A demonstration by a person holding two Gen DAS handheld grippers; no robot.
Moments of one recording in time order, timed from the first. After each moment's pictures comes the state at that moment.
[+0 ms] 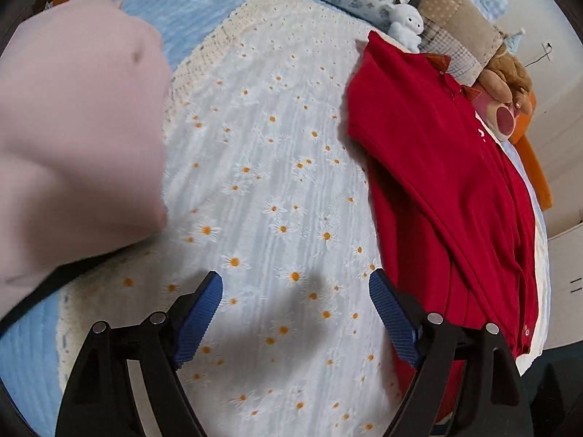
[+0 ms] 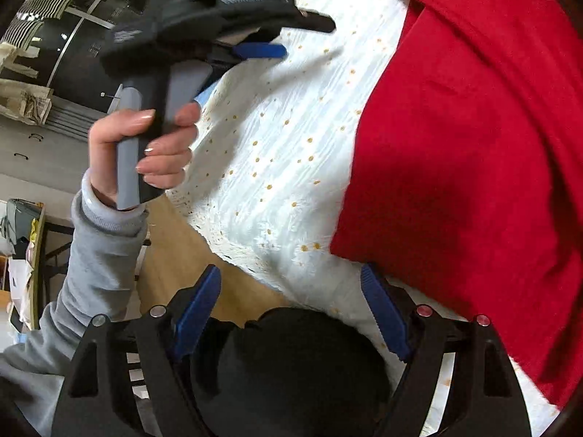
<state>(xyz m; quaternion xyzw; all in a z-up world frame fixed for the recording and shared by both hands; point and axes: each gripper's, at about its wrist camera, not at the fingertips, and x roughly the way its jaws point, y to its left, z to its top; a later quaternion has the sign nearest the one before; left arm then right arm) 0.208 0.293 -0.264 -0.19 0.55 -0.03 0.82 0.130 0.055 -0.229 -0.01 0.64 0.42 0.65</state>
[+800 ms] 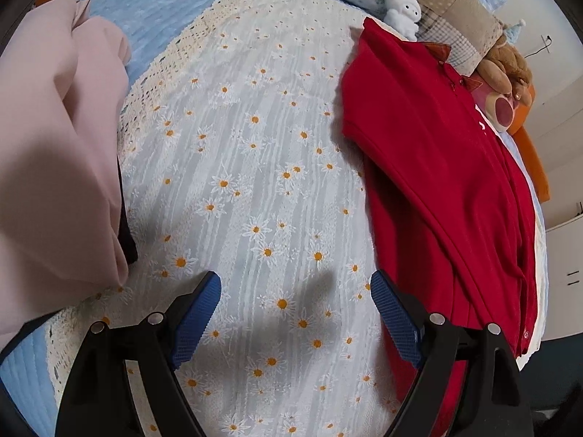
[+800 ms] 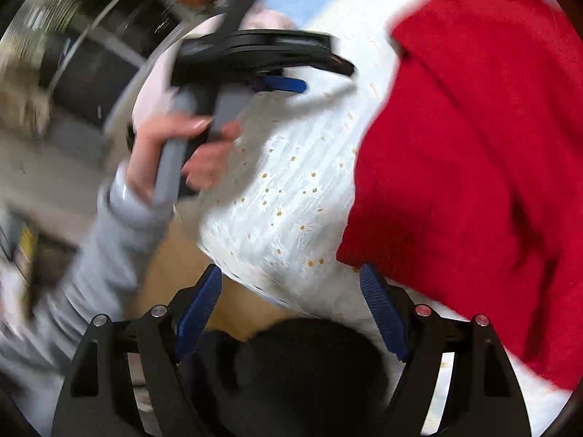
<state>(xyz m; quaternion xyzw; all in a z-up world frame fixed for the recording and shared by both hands) 0.237 0.285 -0.275 -0.19 0.57 -0.05 0.80 0.104 0.042 -0.174 -0.05 0.57 0.42 0.71</state>
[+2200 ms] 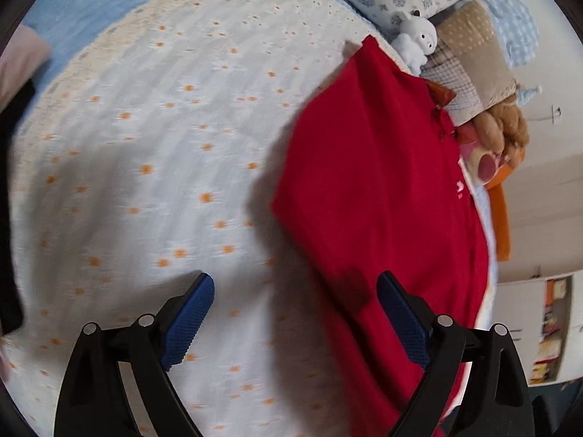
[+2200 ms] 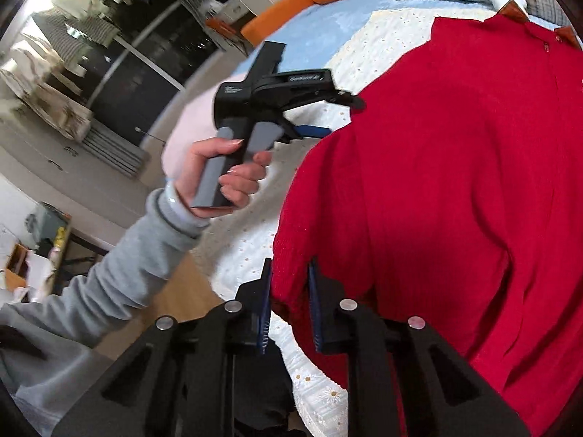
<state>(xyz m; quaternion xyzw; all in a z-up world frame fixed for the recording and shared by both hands) 0.330 0.249 -0.280 -0.34 0.56 -0.07 0.75 0.196 -0.060 -0.140 0.04 0.53 0.49 0.69</state>
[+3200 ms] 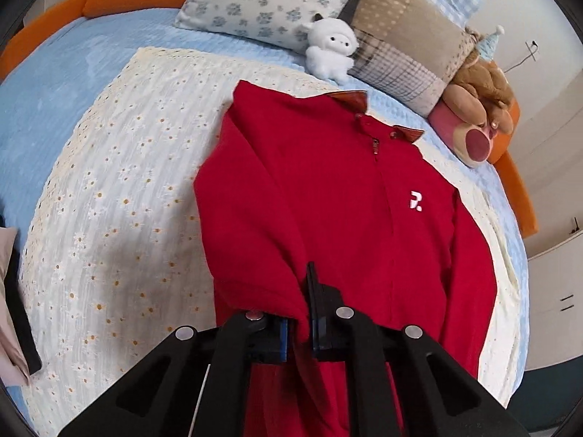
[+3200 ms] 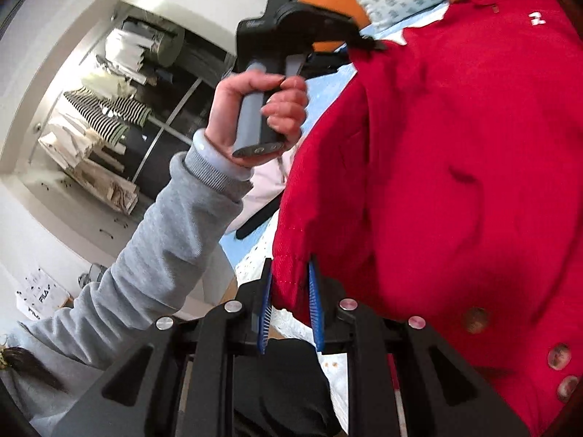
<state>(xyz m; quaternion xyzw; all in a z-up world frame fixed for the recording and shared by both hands) 0.410 0.111 -0.163 -0.18 0.52 -0.05 0.83 0.172 -0.144 -0.171 0.23 0.46 0.51 0.69</state>
